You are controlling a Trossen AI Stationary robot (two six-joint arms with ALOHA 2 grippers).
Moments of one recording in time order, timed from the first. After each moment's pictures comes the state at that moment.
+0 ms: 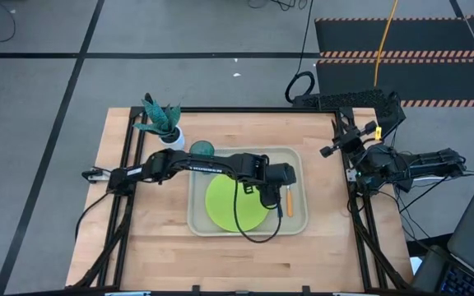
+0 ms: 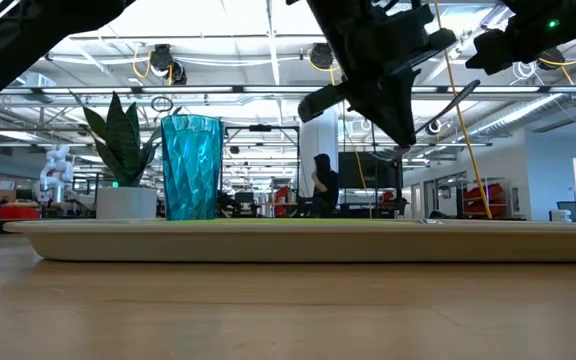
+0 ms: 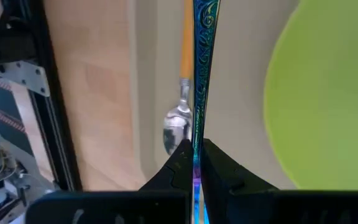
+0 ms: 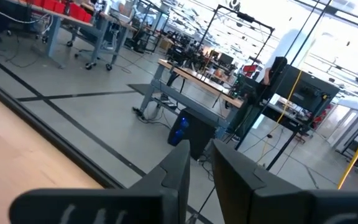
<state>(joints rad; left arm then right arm) -0.06 2.39 2.31 -0.95 -0.17 1.45 0.12 0.40 0.37 0.08 1.28 -0.50</state>
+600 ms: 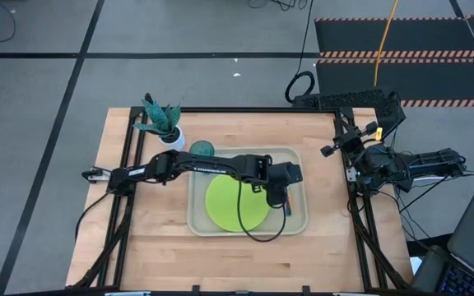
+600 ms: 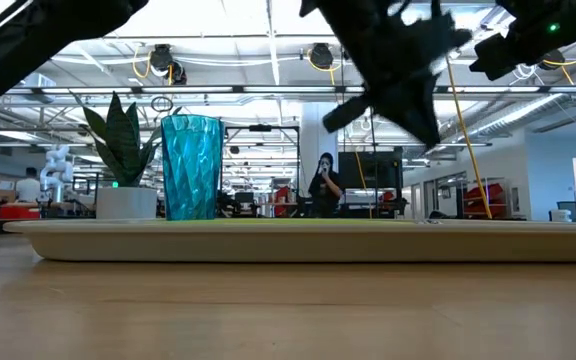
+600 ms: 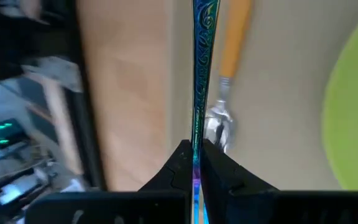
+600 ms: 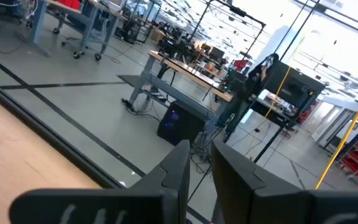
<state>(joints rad) -0.05 2.44 2.34 -0.82 -0.20 1.48 0.13 0.40 0.37 0.05 1.34 -0.51</state>
